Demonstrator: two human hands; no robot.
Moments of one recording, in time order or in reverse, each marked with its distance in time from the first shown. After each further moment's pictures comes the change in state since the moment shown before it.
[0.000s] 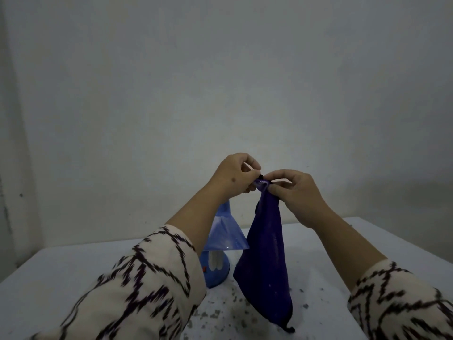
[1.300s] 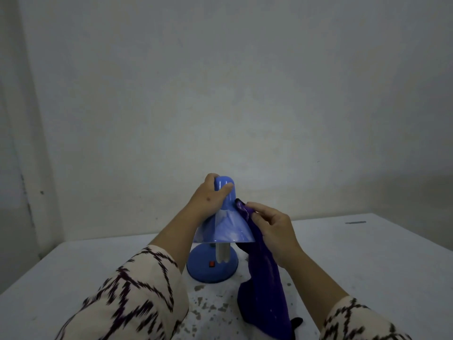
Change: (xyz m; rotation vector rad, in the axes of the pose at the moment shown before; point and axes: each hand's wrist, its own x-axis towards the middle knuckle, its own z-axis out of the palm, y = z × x) left_hand -0.031 -0.066 -0.023 0.177 0.083 -0.308; right_hand -0.044 0.054 0.066 0.196 0.052 0.139
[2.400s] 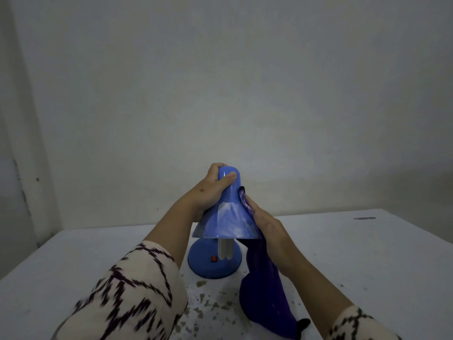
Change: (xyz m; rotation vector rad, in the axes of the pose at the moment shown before) left_hand 0.012 -0.014 -0.006 -0.386 -0.233 -0.078; right_hand -0.011 0.005 0.011 0.011 -0.315 -0.004
